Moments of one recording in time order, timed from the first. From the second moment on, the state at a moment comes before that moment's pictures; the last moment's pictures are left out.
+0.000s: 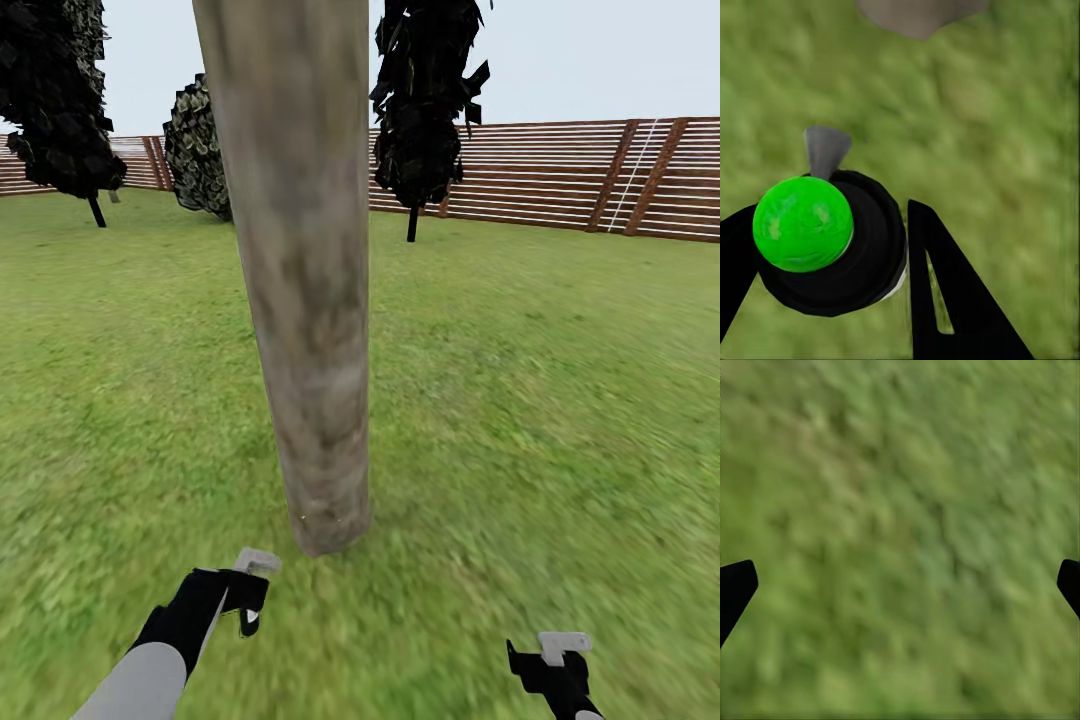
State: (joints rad) left arm -0.62 -0.07 0.40 -0.53 -0.65 0.39 -0.37; right arm -0.40 -0.06 -0.53 -0.32 0.50 -0.31 0.02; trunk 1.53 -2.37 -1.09
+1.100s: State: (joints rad) left arm -0.68 0.02 0.30 -0.63 -0.65 0.59 -0.48; right arm -0.40 -0.06 -0.53 -0.32 0.50 -0.31 0.02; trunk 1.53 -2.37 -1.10
